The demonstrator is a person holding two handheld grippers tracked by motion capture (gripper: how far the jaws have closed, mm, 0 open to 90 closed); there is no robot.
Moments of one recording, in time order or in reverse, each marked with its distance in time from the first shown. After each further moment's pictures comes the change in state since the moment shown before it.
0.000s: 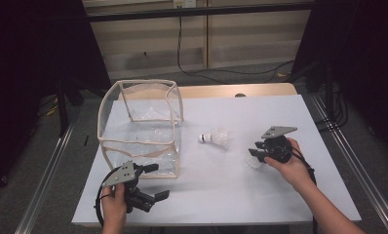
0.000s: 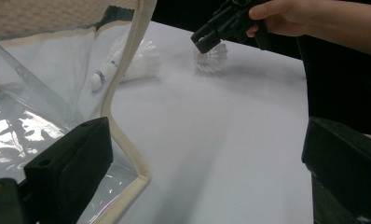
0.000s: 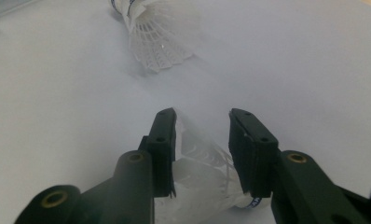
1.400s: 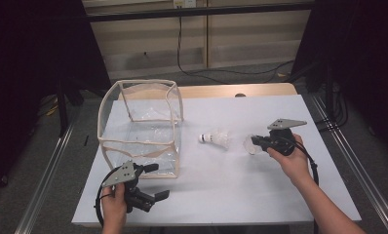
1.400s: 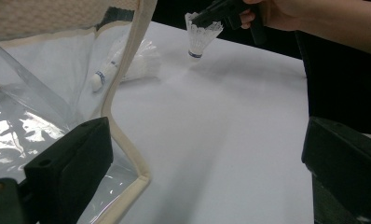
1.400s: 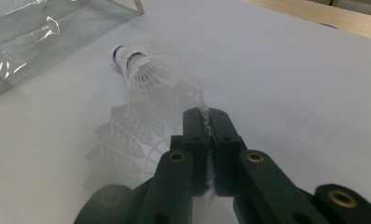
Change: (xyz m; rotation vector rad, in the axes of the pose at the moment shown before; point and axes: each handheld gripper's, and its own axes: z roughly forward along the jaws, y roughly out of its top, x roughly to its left) left arm 0.000 0.000 0.000 -0.001 0.001 0.001; right arm -0.011 0.012 -0.006 -0.128 0.031 0.116
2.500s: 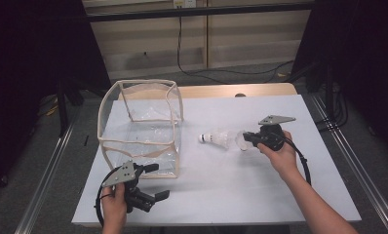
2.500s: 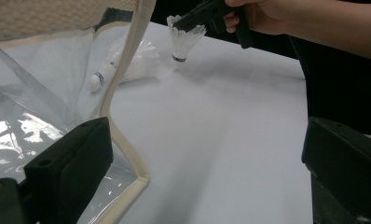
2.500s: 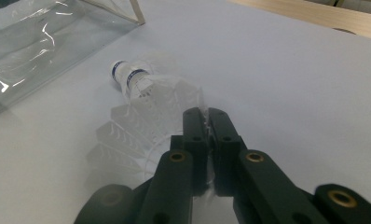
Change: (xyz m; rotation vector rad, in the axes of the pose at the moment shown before) left arm 0.000 0.000 0.001 -0.001 -0.003 0.000; right arm 0.005 0.010 0.027 -0.013 0.006 0.029
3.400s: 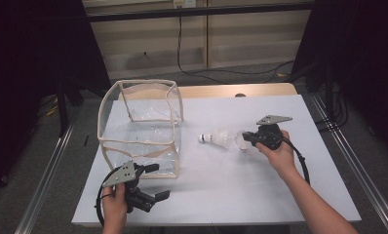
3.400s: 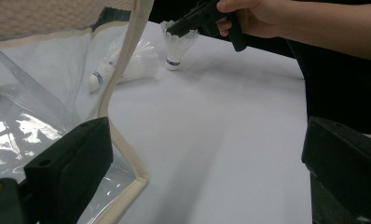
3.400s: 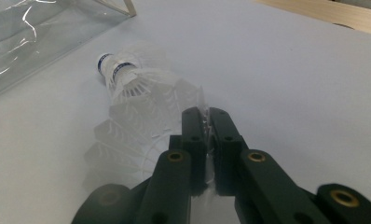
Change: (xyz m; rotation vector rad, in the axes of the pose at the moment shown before) left arm 0.000 0.000 0.001 -0.001 -0.003 0.000; right arm -0.006 -0.003 0.010 0.015 -0.015 -0.015
